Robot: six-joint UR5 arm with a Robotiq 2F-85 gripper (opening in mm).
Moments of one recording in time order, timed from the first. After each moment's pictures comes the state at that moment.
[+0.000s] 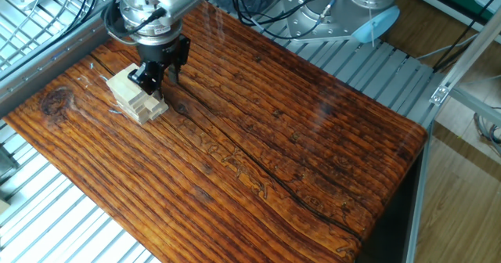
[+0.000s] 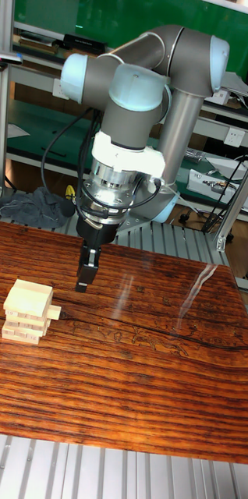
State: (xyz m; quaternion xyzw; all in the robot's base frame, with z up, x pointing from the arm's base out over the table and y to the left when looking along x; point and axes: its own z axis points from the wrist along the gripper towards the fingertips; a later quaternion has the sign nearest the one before) arm 0.539 -0.065 0.133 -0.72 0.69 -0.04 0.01
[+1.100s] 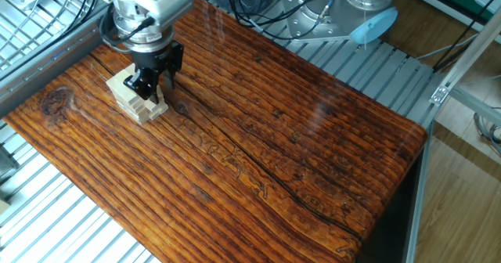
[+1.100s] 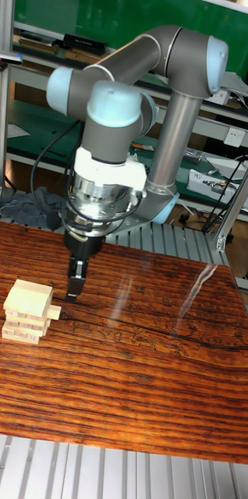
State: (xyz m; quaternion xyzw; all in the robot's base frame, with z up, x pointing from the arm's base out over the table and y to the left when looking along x) arm 0.538 -0.081 0.102 -0.71 0.70 -0.02 0.02
